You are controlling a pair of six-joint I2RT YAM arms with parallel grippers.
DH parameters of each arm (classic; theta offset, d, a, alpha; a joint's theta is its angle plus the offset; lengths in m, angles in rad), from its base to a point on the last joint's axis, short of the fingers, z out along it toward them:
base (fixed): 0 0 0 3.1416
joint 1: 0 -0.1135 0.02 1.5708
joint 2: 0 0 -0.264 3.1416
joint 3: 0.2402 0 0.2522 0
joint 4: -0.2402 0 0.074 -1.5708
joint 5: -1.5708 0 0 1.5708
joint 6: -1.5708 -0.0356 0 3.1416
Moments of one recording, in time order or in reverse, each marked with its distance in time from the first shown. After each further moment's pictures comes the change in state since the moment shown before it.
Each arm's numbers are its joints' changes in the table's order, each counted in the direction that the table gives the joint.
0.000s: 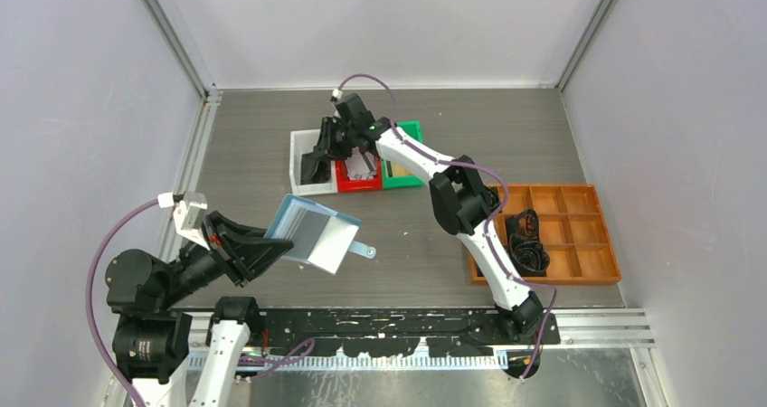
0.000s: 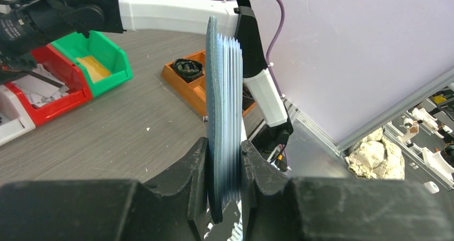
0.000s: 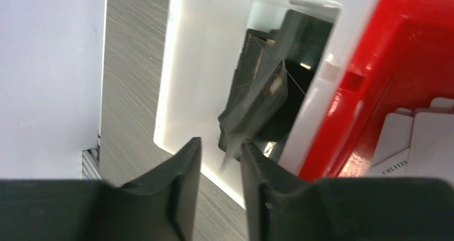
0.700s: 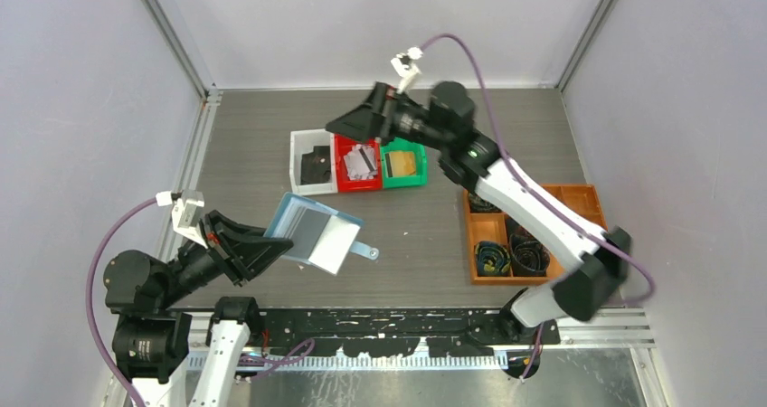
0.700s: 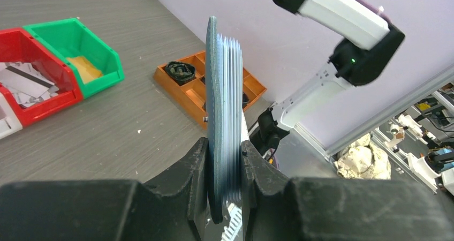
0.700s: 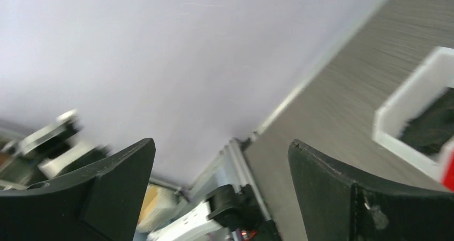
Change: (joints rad) left arm 0.000 0.003 0.002 0.023 0.000 0.052; right arm 0.008 -0.935 -0.691 0.395 0.131 -0.121
